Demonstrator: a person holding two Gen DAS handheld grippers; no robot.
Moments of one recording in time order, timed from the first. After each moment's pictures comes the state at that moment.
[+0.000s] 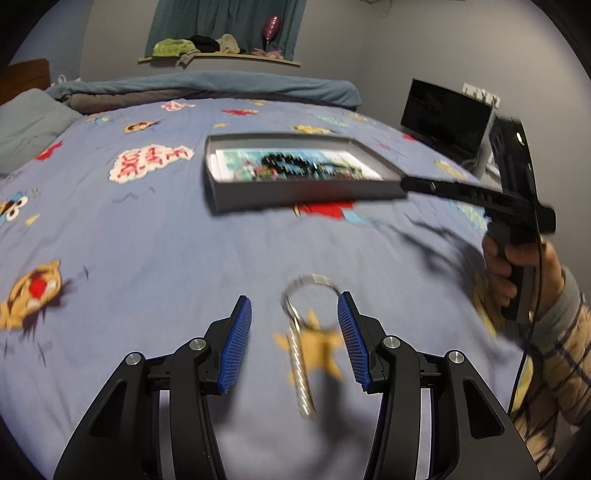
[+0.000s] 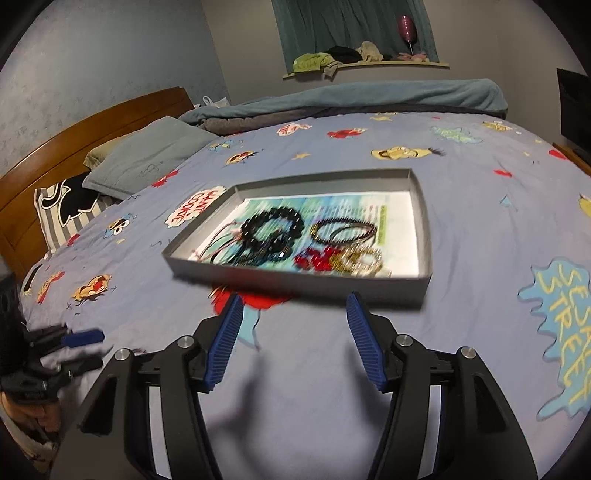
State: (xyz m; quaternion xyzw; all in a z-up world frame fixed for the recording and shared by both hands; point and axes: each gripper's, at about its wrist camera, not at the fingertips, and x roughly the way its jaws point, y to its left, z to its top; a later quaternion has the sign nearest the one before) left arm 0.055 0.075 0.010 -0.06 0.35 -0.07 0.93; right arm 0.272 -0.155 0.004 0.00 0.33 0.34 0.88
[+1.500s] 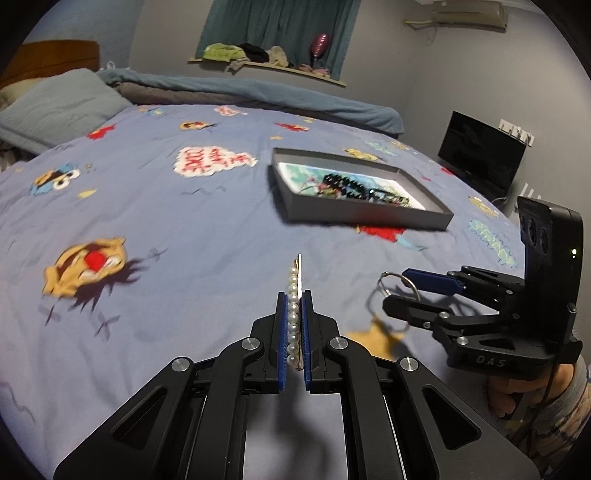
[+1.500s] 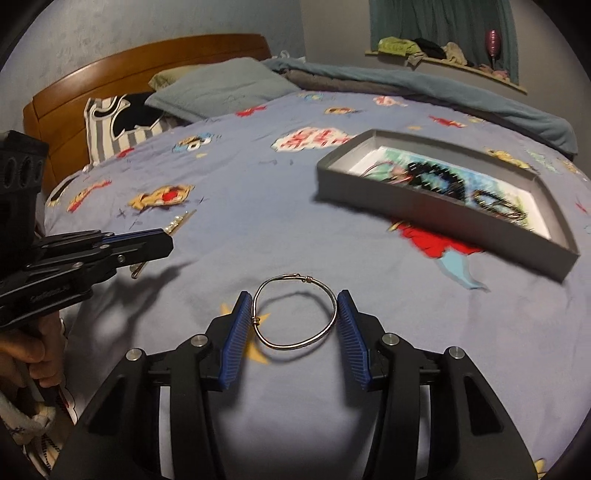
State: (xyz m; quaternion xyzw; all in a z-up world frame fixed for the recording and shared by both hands) left arm 0.040 0.126 0.020 -0.12 0.32 0.00 0.94; right arm 0.168 -0.042 -0.028 -0.12 0.33 0.43 0.83
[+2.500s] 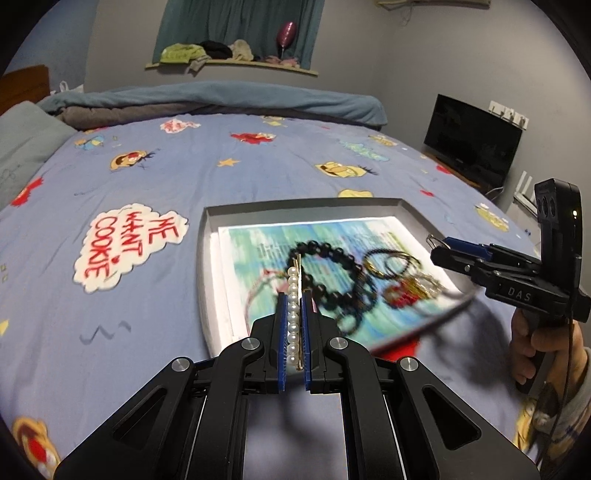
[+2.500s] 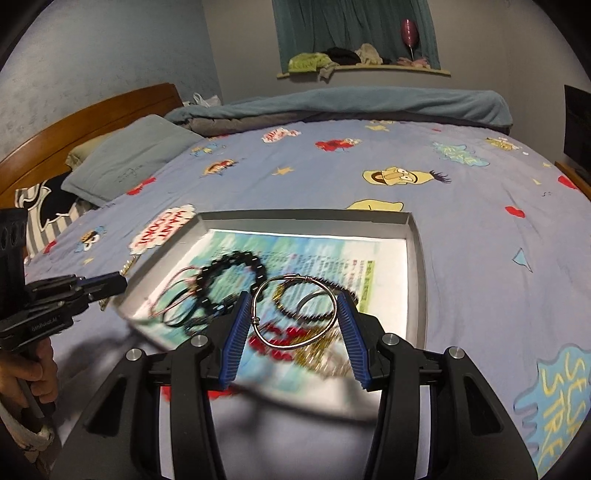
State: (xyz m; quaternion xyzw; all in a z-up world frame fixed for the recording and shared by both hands) left arm 0.236 0.111 0.042 -0.08 0.34 -0.04 0.94; right arm 0.367 -0.124 0.014 -0.03 0.33 0.32 0.89
